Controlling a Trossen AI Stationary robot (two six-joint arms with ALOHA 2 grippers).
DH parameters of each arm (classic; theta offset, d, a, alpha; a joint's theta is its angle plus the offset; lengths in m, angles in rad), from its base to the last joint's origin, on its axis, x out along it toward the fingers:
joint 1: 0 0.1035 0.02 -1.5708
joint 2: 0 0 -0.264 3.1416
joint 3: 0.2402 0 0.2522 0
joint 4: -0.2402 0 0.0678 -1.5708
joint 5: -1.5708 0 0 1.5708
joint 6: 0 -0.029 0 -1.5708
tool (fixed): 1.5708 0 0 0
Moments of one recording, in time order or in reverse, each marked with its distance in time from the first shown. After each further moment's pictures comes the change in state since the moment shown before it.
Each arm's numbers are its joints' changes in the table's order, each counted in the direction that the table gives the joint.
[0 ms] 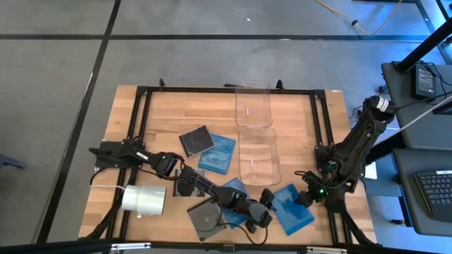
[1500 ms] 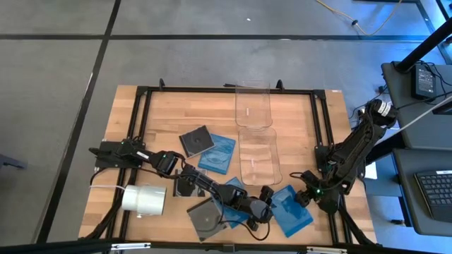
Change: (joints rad) left arm 0.024 0.001 -0.002 0.002 -0.020 0.093; right arm -0.047 0.104 -0.024 0.033 0.066 0.021
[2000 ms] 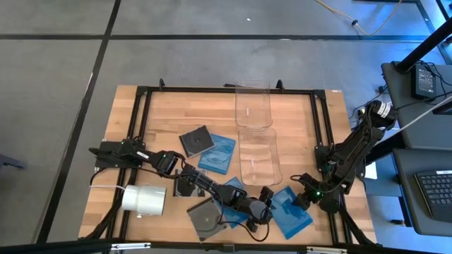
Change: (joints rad) left arm 0.009 0.000 -0.001 0.014 -0.007 -0.008; right arm 0.001 0.013 -0.023 0.163 -0.051 0.127
